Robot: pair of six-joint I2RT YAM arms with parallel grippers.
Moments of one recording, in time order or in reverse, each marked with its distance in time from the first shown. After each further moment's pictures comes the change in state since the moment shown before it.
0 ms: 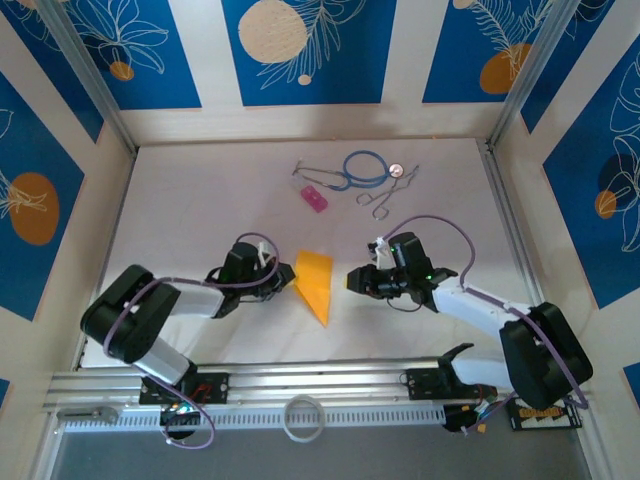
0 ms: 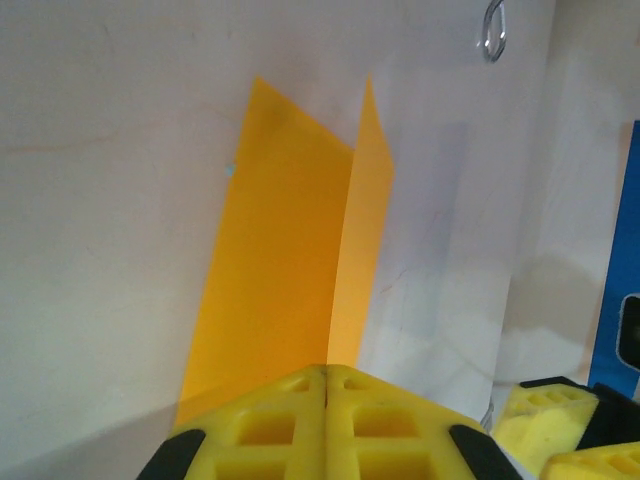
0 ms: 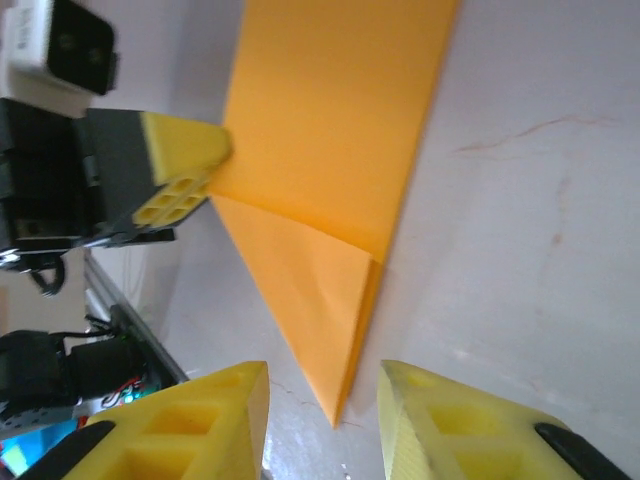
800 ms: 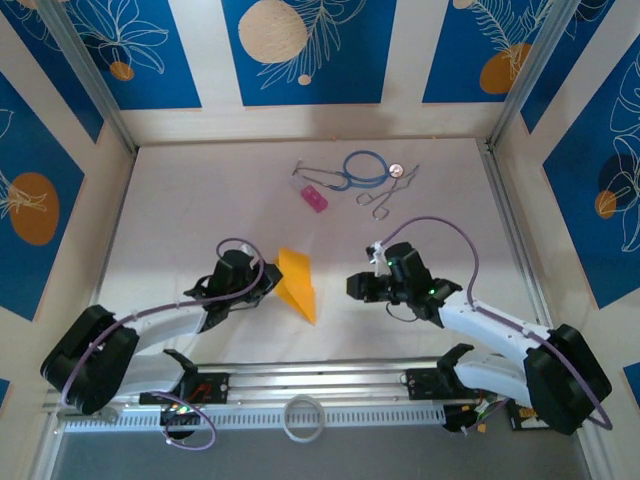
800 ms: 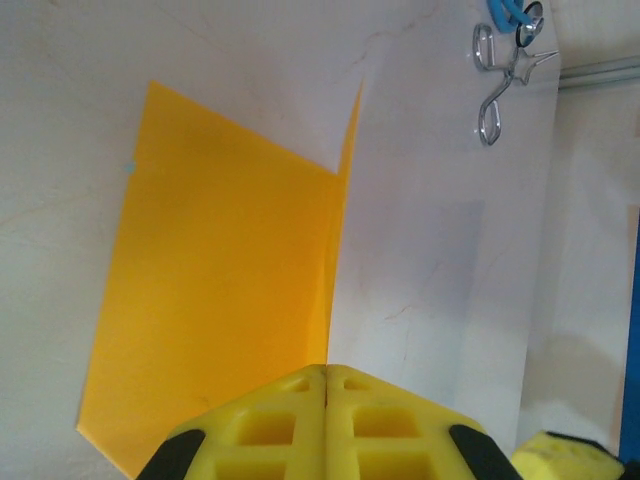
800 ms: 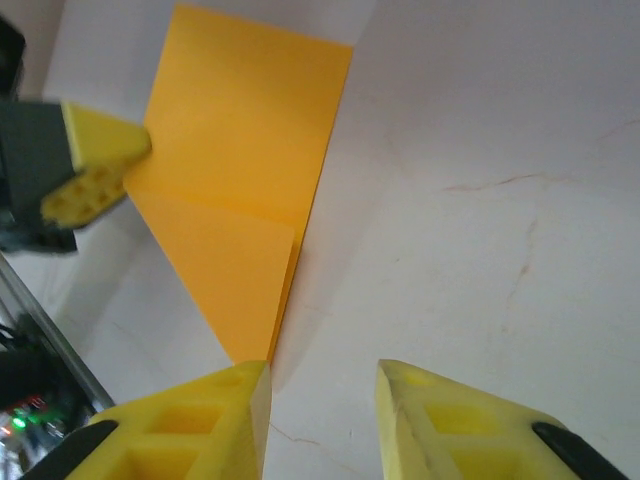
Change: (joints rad) left arm -0.055 -0.291 -0.057 -0.230 -0.249 -0.043; right arm 0.185 -0.146 -0.050 0.018 0.276 -0.113
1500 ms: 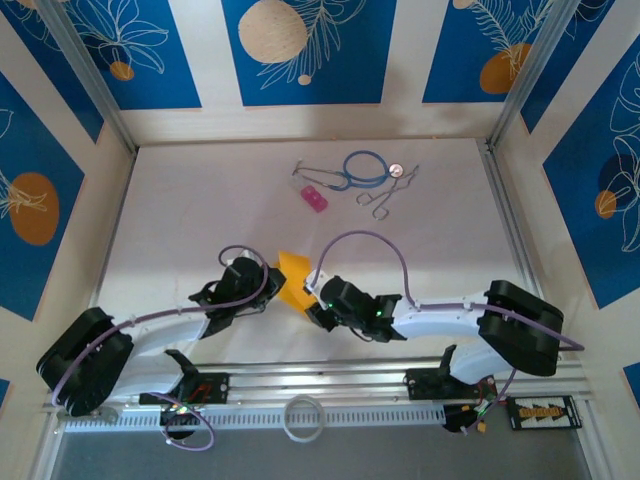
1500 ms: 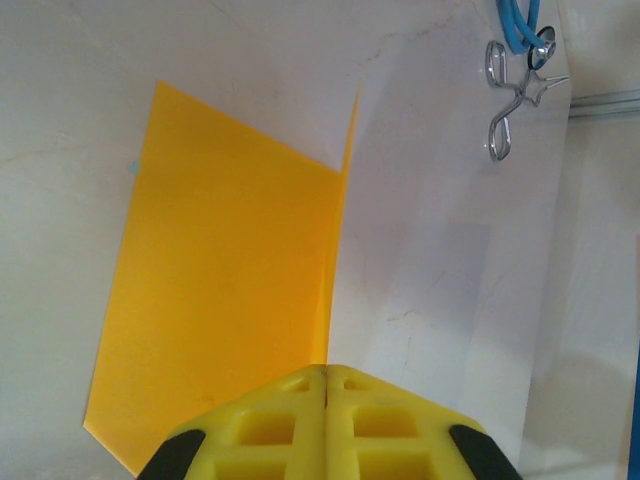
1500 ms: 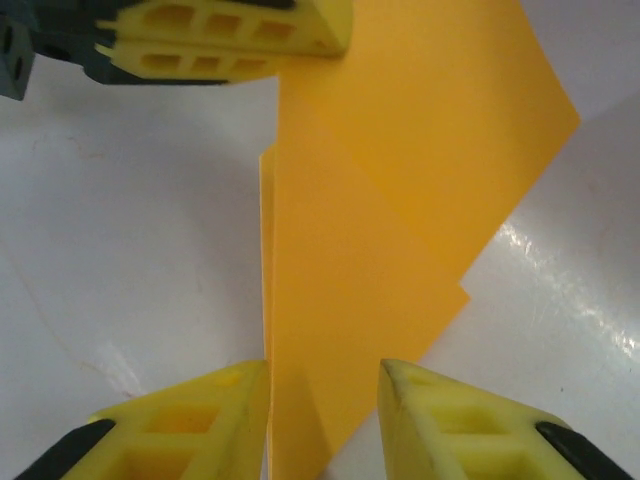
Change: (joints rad) left arm -0.109 -0.012 -0.001 -0.025 -0.148 -0.109; right arm 0.472 0.341 0.132 0.174 0.489 -0.375
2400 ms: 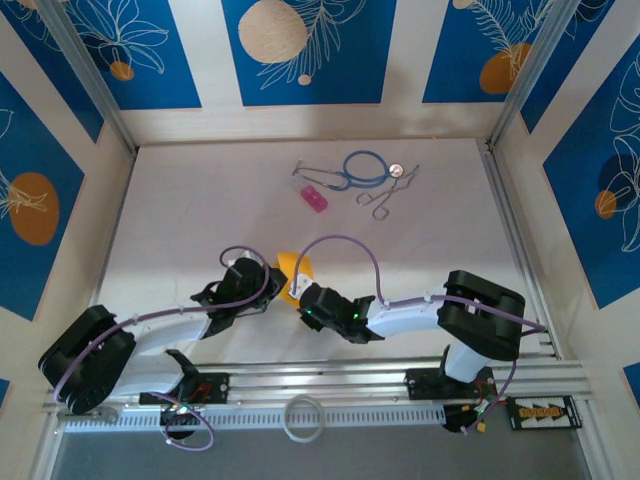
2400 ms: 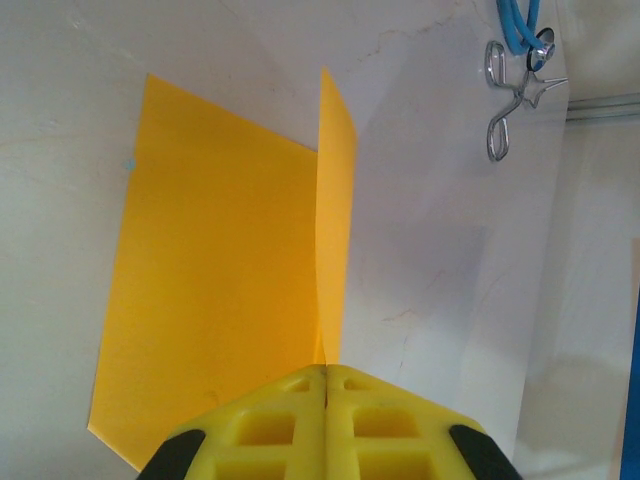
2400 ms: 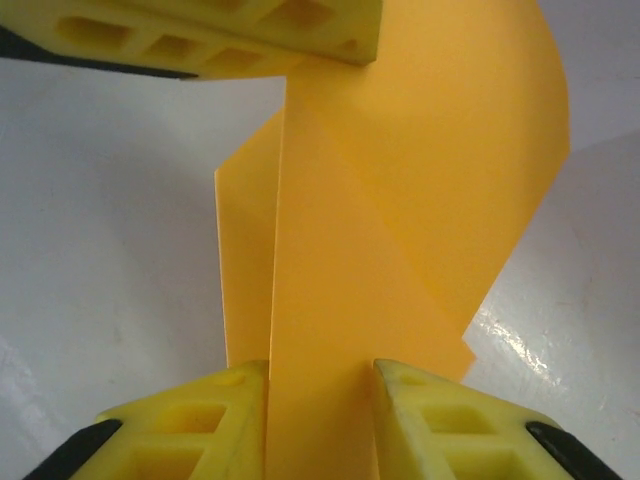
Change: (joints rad) left arm -0.010 0.013 0.000 0.015 -0.006 -0.017; right arm 0.053 0.196 0.093 0.027 0.182 -0.085
